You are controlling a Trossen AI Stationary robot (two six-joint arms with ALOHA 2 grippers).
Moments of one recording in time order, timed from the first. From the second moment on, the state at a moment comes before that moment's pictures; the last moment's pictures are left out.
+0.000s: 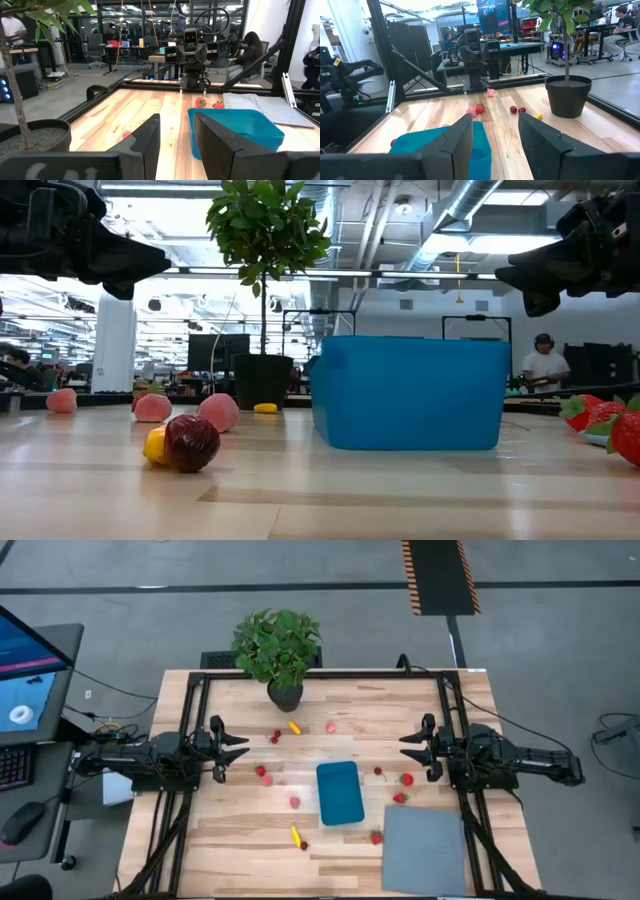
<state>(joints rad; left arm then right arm) -0.03 0.00 0.01 0.06 -0.19 0.00 -0.14 0.01 0.01 0.03 -0.13 0.08</state>
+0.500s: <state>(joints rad) -0.03 0.00 0.01 0.06 -0.19 0.00 -0.14 0.01 0.01 0.03 -0.13 0.02</state>
